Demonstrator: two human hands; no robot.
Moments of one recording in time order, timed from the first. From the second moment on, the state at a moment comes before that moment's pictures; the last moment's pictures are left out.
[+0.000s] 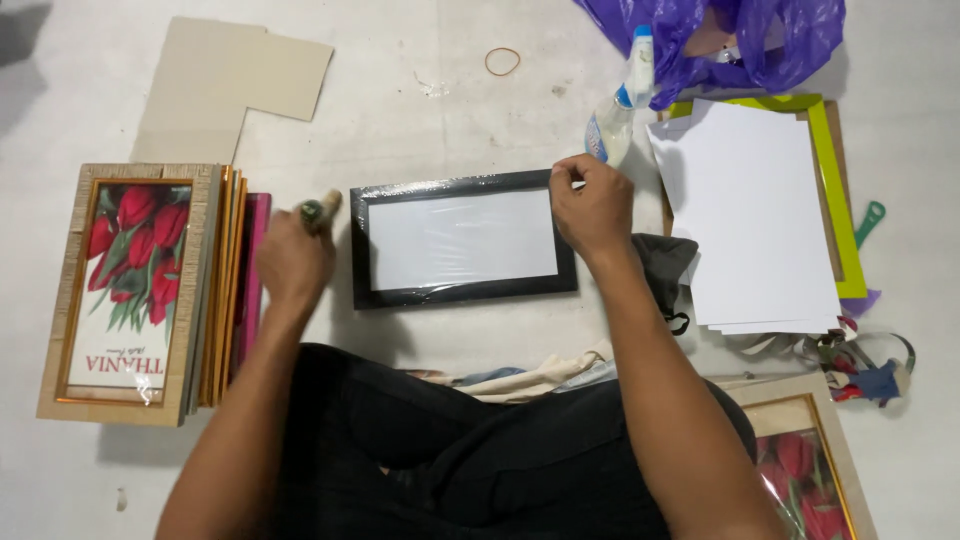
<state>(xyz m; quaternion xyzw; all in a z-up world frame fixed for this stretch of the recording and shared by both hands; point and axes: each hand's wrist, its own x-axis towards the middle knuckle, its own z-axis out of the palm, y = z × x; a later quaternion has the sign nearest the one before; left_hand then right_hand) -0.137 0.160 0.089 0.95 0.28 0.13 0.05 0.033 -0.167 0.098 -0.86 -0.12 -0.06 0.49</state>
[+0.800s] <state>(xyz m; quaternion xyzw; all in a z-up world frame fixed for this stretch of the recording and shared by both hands) 0.126 0.091 -0.042 0.99 0.14 0.05 -0.08 0.025 -0.152 0.117 -0.90 -0.14 0.25 0.34</state>
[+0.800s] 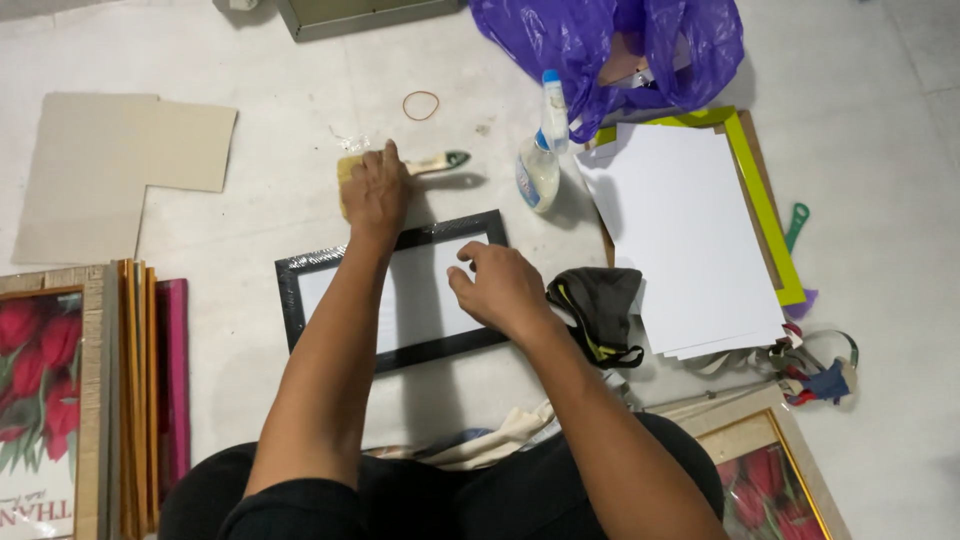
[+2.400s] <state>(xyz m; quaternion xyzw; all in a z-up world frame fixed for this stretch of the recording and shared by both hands) -0.095 0.184 0.052 0.73 0.45 0.01 0.52 0.031 -0.186 -0.012 -0.83 0.13 0.19 0.51</state>
